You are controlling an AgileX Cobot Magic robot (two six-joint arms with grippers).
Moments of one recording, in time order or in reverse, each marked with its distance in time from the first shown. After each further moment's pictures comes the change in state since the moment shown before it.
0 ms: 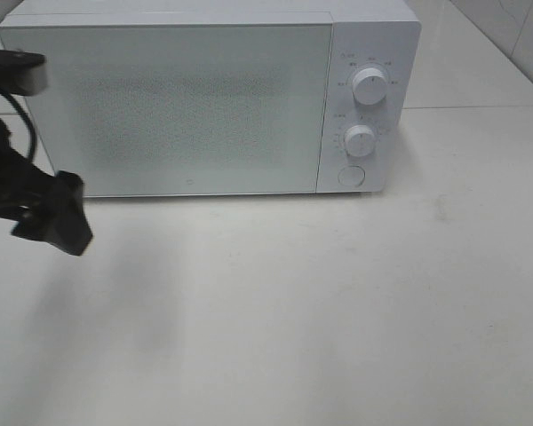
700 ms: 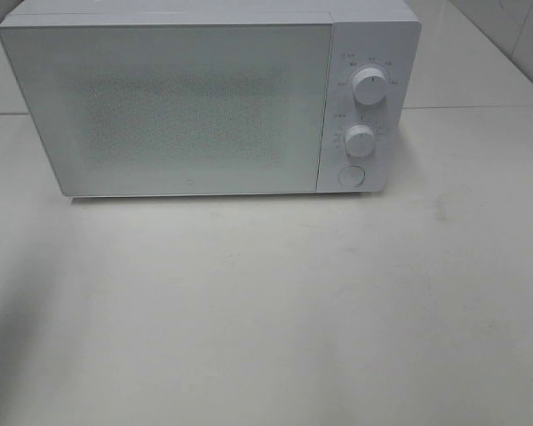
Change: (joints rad) left arm 0.298 -0.334 0.081 0.029 0.216 0.012; right arm 0.000 0.000 0.000 0.000 0.000 0.000
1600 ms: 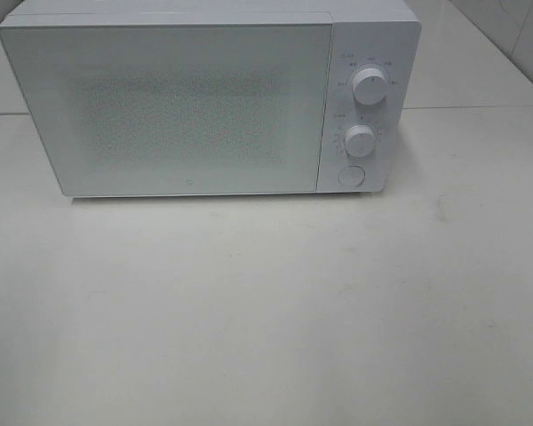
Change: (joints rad) left arm 0.001 -0.695 0.340 0.080 -0.049 0.000; right arm 0.000 0.000 0.000 0.000 0.000 0.000
